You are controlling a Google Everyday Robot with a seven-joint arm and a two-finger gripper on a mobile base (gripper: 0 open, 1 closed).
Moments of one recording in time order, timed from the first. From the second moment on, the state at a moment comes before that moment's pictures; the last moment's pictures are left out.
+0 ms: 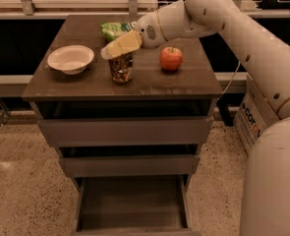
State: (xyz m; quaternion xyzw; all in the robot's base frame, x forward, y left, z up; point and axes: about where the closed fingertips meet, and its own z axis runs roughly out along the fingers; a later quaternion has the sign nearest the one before) arm 0.691 0.064 0.927 -0.45 0.72 0.38 0.37
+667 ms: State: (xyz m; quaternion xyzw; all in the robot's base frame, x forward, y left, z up) arm 0.664 0.032 0.983 -0.56 0.63 0.31 0.44
